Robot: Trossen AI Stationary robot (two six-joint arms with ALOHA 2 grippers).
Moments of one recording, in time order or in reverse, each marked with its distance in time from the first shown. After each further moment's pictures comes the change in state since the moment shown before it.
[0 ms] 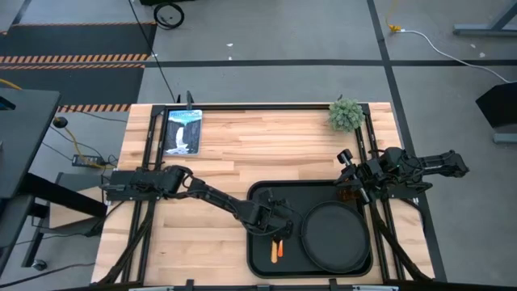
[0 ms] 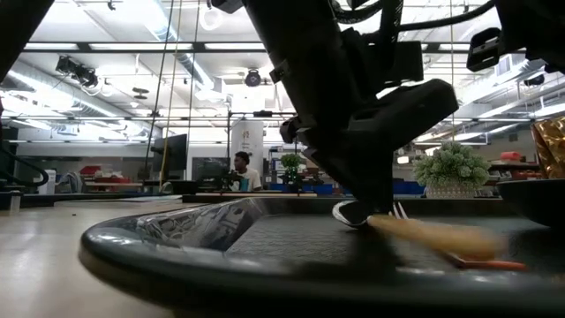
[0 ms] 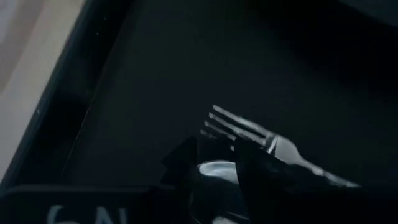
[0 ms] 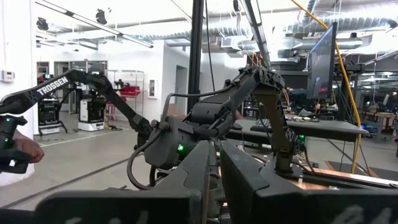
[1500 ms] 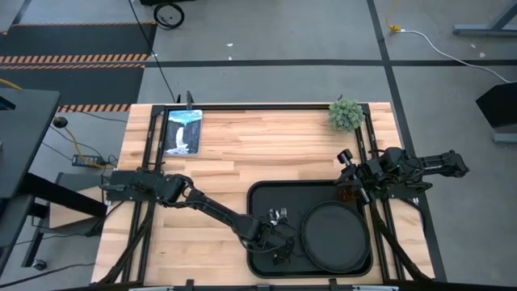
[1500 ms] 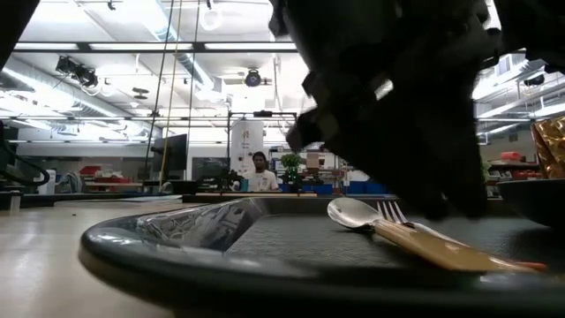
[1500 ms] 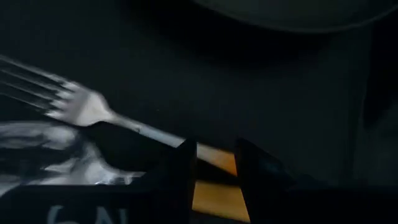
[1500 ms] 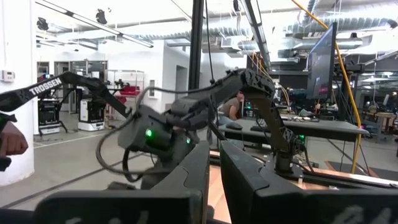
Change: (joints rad) left arm -0.093 0.047 0.126 0.008 0.274 -0.185; right arm 0.000 0.000 0.000 0.000 0.000 0.000
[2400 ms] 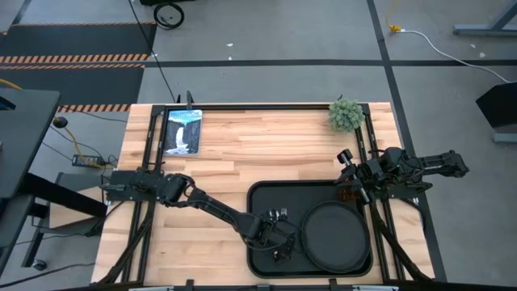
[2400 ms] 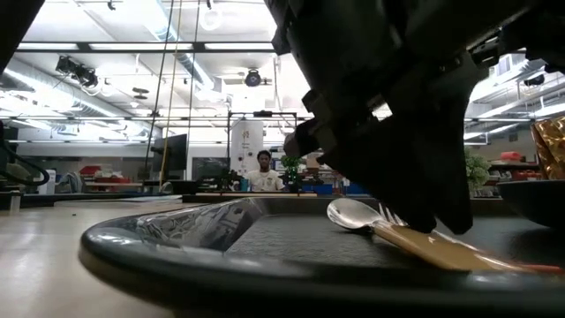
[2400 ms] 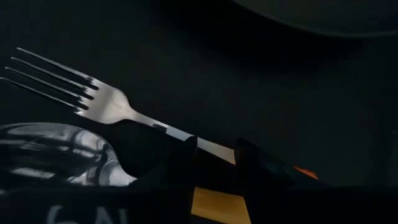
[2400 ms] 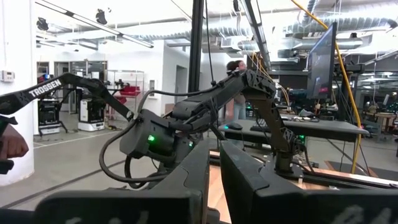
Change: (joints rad) left arm 0.018 0.021 0.000 -0.010 -0.012 -0.024; right arm 0.000 0.000 0.000 0.000 0.000 0.000
